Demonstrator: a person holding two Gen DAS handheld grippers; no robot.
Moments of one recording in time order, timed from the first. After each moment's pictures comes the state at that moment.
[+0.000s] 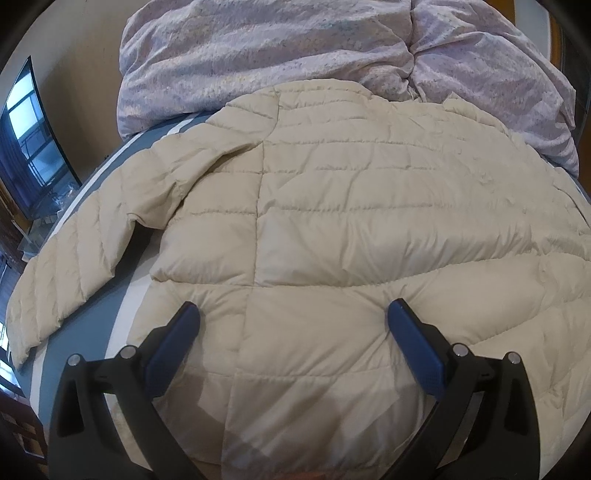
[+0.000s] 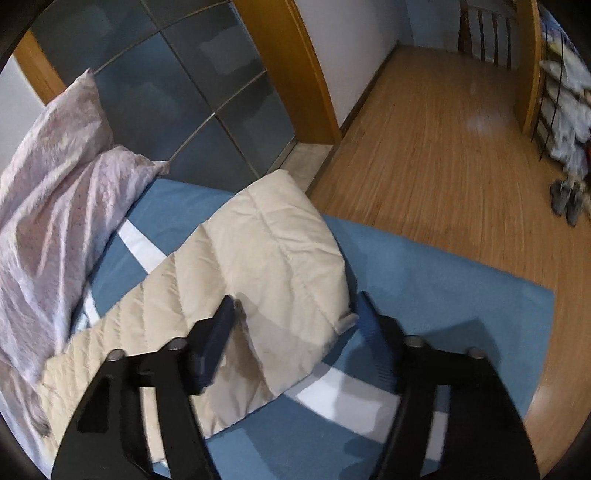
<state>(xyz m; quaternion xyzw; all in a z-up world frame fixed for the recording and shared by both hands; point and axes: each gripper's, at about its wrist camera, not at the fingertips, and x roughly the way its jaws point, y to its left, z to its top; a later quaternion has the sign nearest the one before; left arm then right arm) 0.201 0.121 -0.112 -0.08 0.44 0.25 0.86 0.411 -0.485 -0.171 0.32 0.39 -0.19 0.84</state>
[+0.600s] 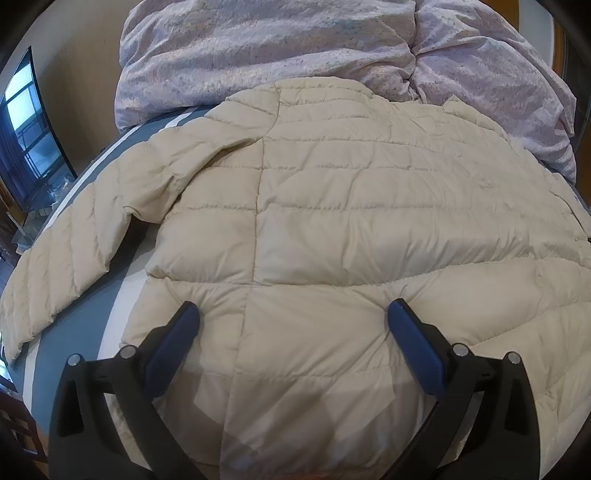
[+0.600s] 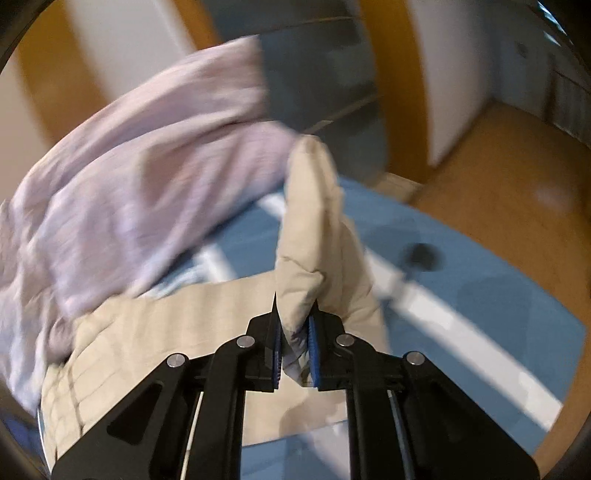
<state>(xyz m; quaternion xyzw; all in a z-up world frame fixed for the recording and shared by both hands) 0.202 0.124 -0.113 -0.10 0.44 0.25 0.86 0.436 -0.321 -0.100 0.21 0.34 -0.01 0.92</state>
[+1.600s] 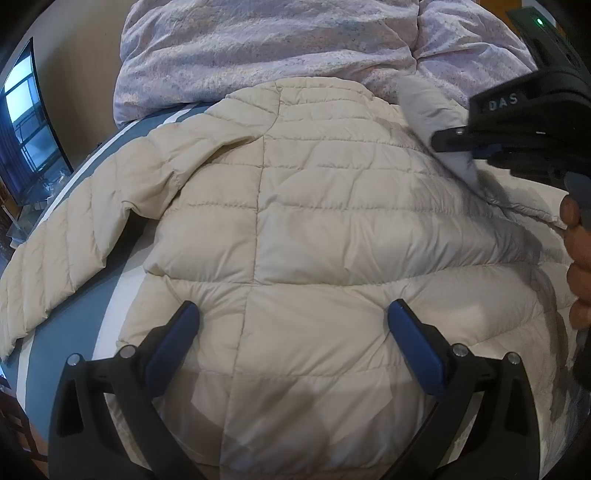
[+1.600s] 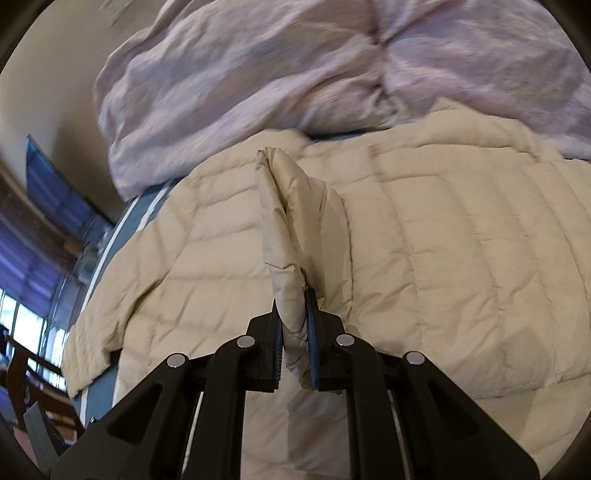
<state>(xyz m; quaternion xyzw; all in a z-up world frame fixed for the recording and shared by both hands) 0.200 0.126 -0.111 -0.12 0.43 0.24 0.86 0.381 0.070 -0.109 0.03 0.46 0.36 0.81</state>
